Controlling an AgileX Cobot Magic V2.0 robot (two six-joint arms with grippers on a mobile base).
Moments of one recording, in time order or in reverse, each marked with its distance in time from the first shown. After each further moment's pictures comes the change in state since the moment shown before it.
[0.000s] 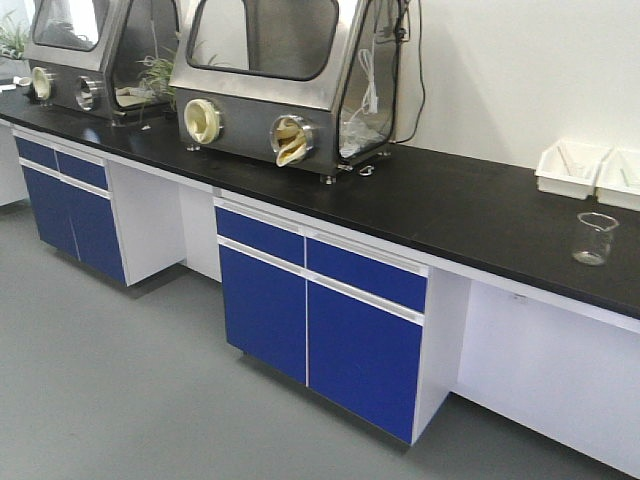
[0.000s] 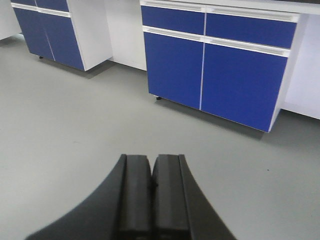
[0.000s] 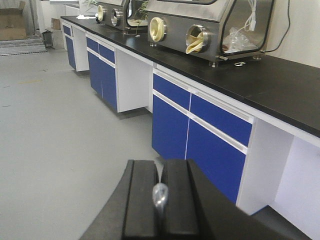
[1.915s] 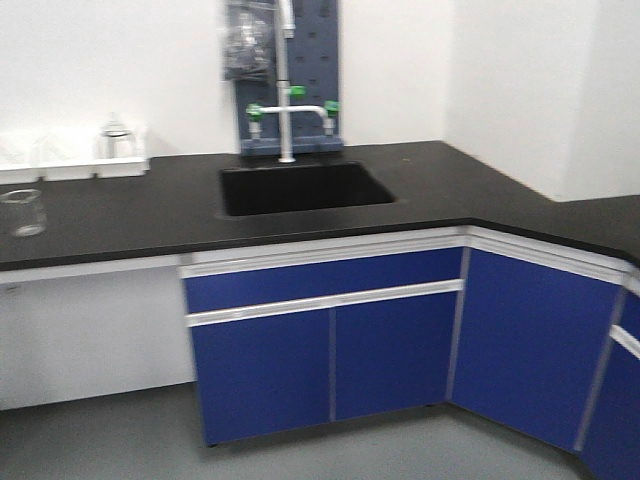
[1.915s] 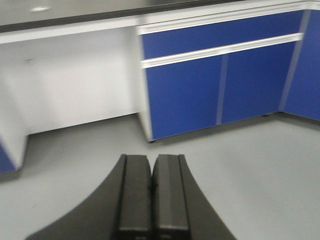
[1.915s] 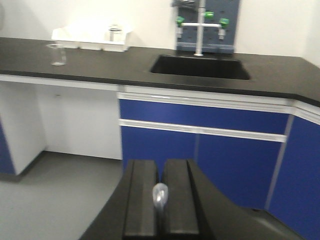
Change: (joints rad) left arm 0.000 0.000 0.000 0.000 0.000 0.000; right arm 0.000 0.000 0.000 0.000 0.000 0.000
